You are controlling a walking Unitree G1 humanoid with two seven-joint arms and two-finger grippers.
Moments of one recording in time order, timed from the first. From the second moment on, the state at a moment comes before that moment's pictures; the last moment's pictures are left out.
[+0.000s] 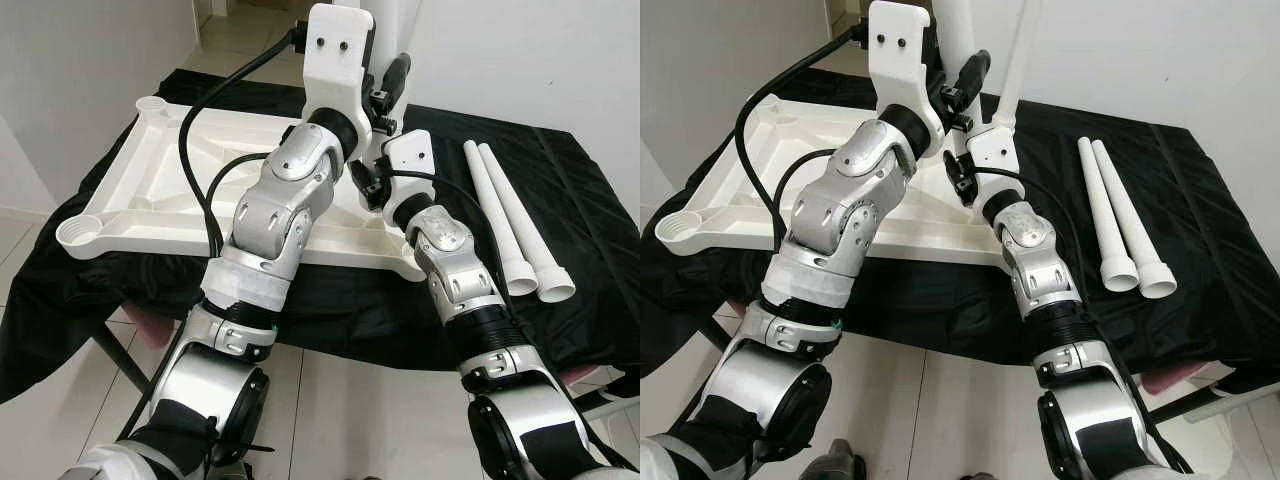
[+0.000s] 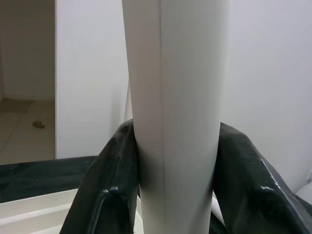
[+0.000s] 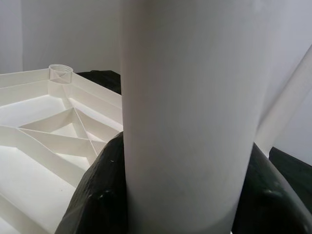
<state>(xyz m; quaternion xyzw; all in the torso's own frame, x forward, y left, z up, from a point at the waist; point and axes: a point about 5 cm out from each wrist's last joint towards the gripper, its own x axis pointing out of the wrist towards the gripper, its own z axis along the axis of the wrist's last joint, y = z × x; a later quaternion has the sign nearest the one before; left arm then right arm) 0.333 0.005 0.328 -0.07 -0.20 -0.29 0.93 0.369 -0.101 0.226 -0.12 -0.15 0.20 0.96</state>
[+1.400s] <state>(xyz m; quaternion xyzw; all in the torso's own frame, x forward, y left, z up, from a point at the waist) 0.344 0.046 0.333 -0.20 -0.18 -0.24 0.93 0.379 -0.125 0.224 -0.05 -0.13 0.06 0.99</state>
